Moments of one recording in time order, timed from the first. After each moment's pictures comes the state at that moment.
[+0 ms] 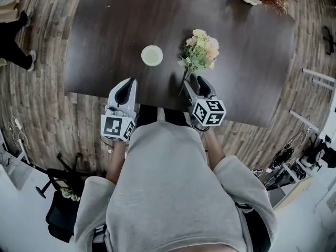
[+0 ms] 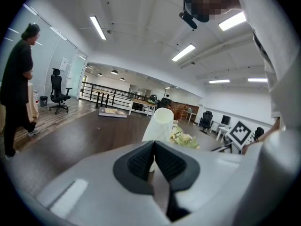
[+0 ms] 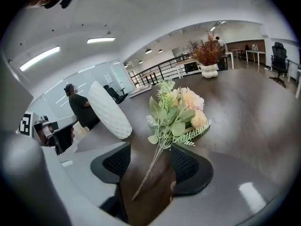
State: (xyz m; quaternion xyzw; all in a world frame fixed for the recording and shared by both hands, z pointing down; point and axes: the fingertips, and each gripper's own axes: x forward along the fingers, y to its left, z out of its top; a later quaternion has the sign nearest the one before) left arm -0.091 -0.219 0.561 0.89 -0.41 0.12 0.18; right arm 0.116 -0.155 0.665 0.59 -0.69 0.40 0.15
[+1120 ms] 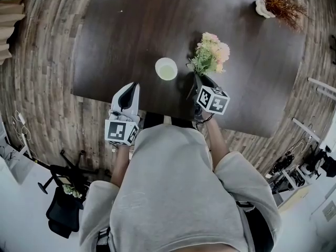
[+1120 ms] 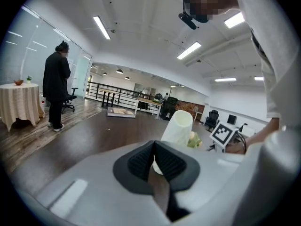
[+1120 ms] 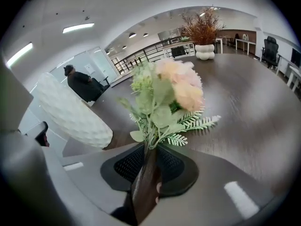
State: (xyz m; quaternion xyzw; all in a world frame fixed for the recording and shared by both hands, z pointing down) left arm -0.118 -0.253 0.563 0.87 -0.43 0.13 0.19; right arm 0.122 -0.212 0.715 0.60 -0.60 0.49 0.21
